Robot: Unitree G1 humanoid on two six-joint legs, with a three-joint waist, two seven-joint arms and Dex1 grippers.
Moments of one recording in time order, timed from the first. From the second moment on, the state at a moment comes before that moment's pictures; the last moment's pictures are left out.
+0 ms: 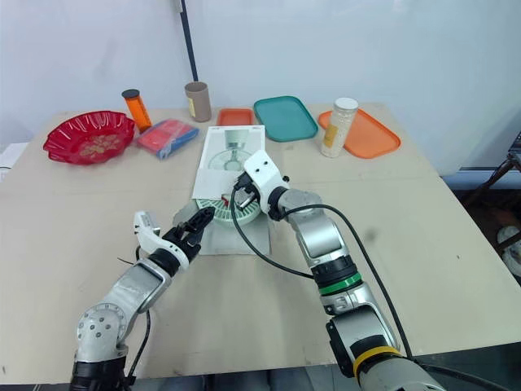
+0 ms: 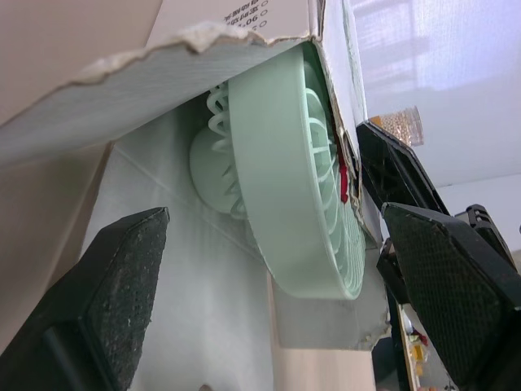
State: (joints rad) left arm -0.11 0.02 0.08 -0.32 -1.35 0.59 0.34; right arm -0.73 -0.20 0.22 0.16 -0.01 0.53 0.52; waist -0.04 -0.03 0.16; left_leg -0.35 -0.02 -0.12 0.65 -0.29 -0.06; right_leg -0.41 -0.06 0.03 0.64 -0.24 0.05
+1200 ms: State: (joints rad) left arm -0.17 -0.07 0.12 -0.23 -1.21 0.60 0.21; right arm -0.72 -0.19 0.22 0.13 -0.01 0.55 0.50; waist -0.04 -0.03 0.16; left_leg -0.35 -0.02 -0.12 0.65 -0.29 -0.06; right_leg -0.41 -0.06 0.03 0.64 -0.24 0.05
